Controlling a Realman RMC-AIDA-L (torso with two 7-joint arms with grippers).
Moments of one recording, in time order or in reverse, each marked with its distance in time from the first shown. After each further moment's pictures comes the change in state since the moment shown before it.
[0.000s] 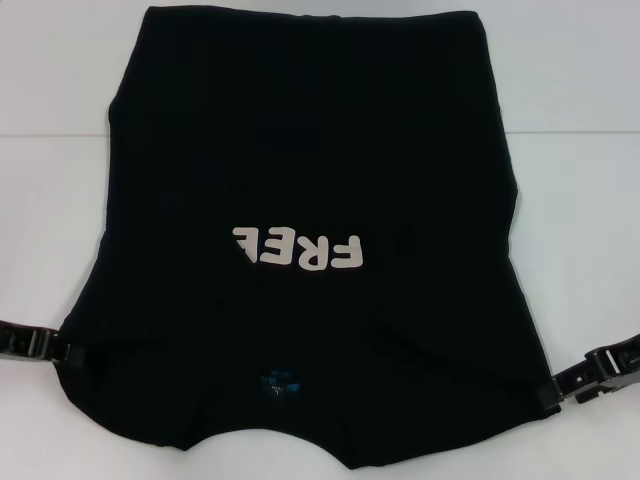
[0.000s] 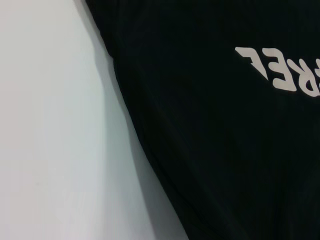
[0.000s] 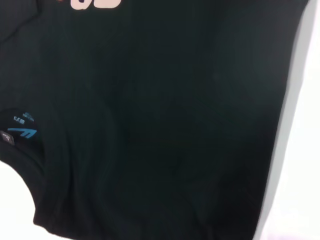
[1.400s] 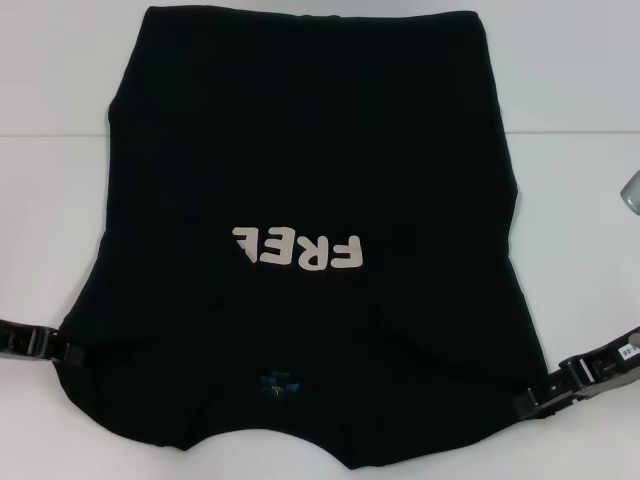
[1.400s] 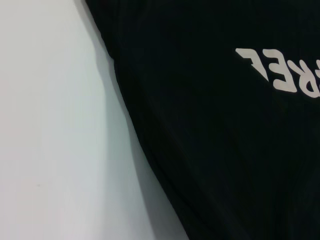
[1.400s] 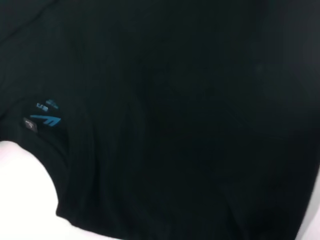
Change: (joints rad) left arm -0.001 0.002 0.000 0.000 0.000 0.000 -0.001; right arm 0.024 0.028 -0.013 0.019 0.001 -0.002 -0.011
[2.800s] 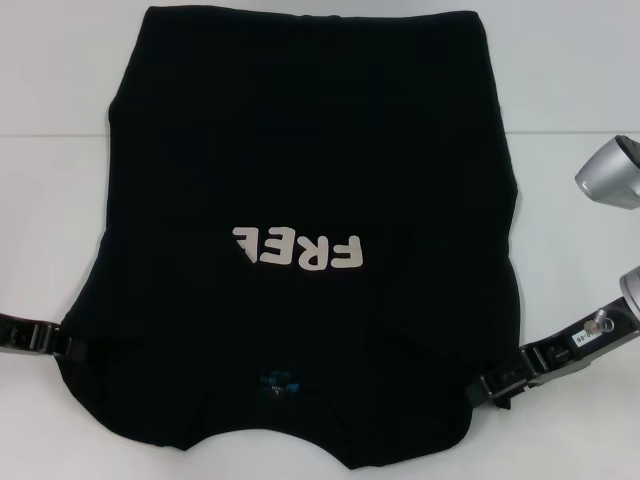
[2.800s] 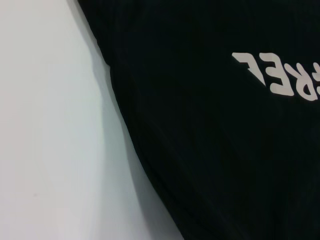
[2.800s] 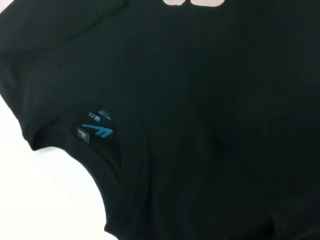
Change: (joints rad) left arm -0.009 0.001 0.000 0.000 0.000 0.000 0.002; right arm 0.060 0.028 -0.002 0.037 0.041 0.005 -0.020
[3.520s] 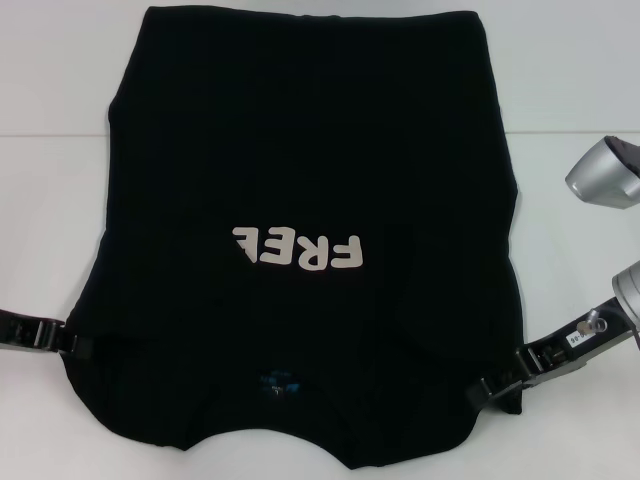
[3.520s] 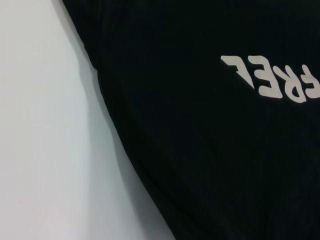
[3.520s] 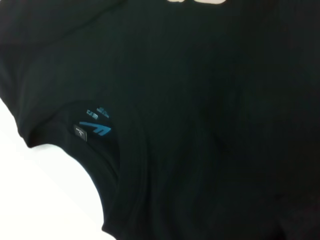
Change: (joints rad) left arm -0.005 0.000 0.000 0.000 -0.012 0.014 0.003; right arm 0.013 0.004 -0.018 0.012 -0.007 0.014 0.011
